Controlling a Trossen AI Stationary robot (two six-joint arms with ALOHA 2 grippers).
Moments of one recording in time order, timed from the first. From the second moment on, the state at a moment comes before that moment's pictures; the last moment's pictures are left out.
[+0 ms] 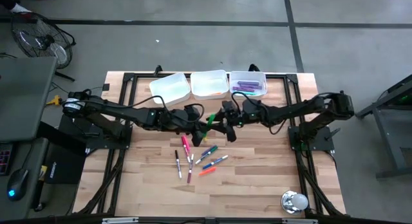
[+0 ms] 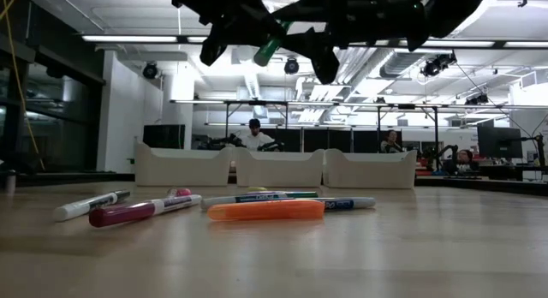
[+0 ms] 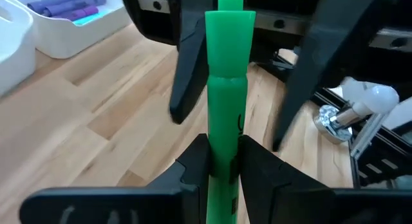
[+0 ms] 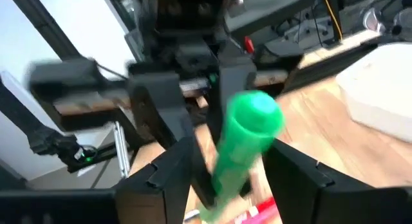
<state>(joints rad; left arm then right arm) -0.11 1.42 1.02 -0.05 -0.23 -0.61 -0.06 1.51 0.77 0.65 -0.18 0.43</state>
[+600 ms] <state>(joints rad) -0.11 1.42 1.02 -0.05 -0.20 -0.59 -0.06 1.51 0.77 0.65 -0.21 0.42</state>
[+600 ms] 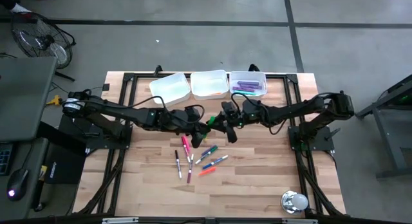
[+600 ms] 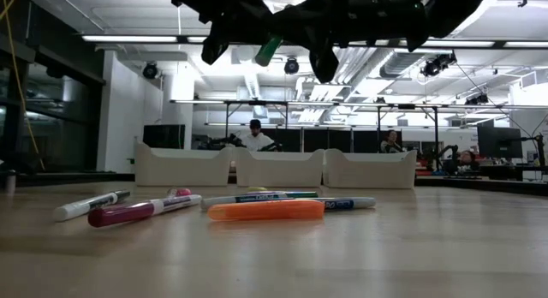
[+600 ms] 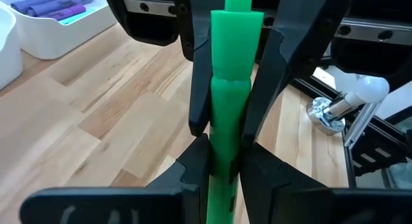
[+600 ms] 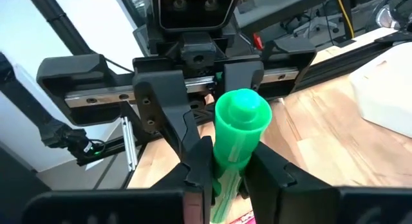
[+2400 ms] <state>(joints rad) -0.11 1.34 1.14 -0.76 -0.31 -0.54 -0.52 1.49 1.26 -0.65 0.02 -0.22</state>
